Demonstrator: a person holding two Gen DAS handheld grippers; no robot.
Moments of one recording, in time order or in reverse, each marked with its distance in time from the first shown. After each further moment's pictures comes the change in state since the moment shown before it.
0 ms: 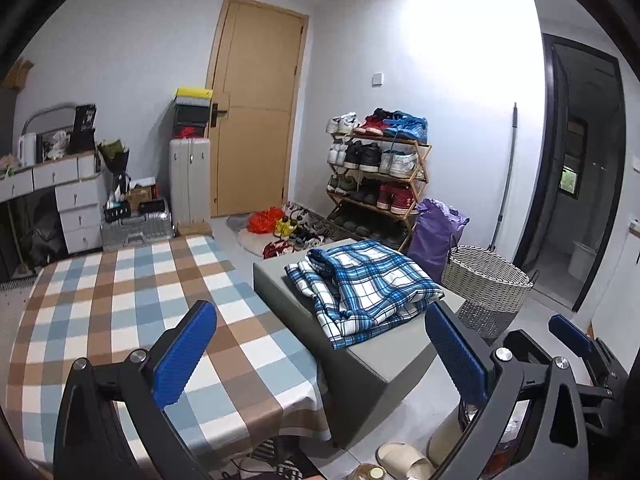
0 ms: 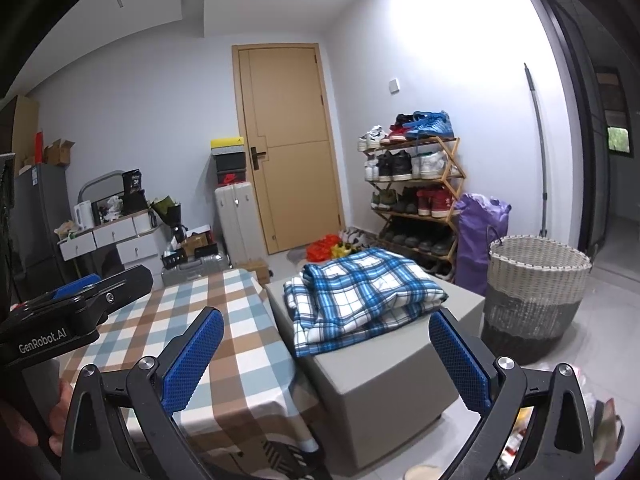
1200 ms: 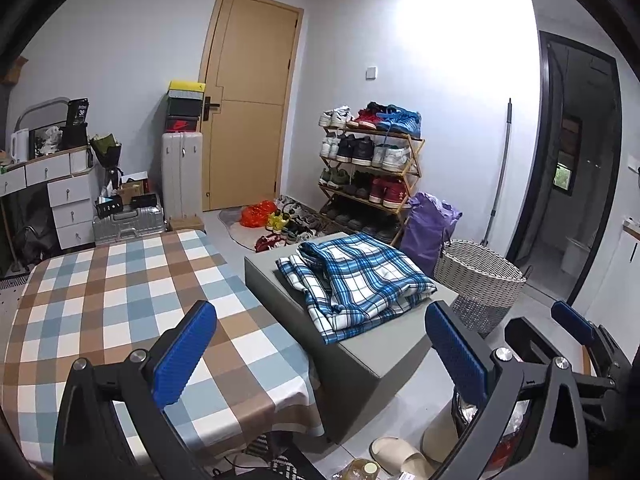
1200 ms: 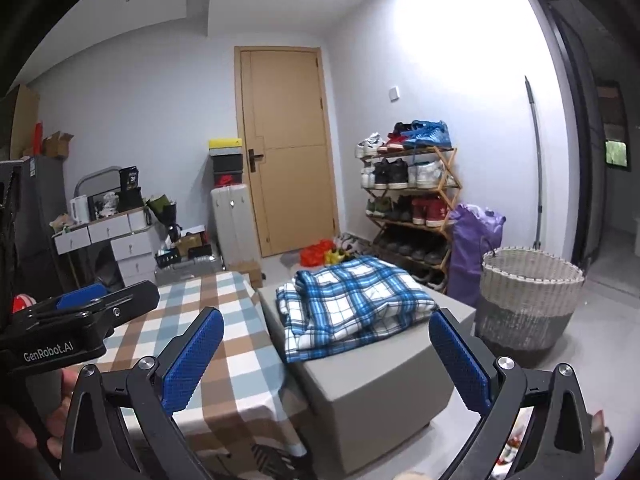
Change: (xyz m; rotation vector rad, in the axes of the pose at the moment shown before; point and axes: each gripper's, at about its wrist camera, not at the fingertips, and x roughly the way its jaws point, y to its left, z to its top) left arm 0.000 -0.006 -0.001 0.016 0.011 -0.023; right arm -0.002 -0.004 0.006 -0.046 -0.019 -0.024
